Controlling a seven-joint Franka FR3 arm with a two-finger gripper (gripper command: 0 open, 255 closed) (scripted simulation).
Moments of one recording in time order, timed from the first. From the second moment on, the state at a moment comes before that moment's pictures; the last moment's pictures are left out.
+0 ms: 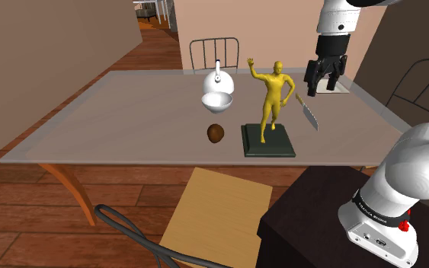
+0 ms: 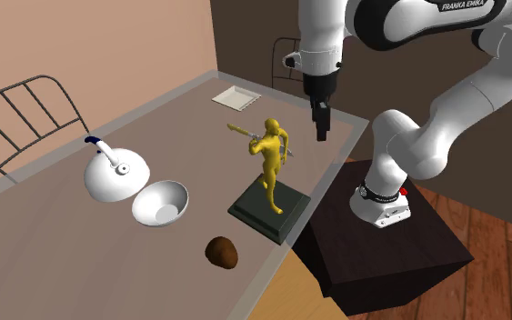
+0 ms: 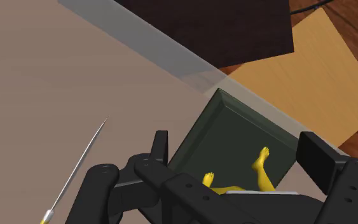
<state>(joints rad) -0.02 -0.76 -0.06 -2.39 0.04 1.48 0.14</state>
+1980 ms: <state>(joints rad) -0.28 -0.05 -0.34 -2.30 0.03 2.15 0.13</state>
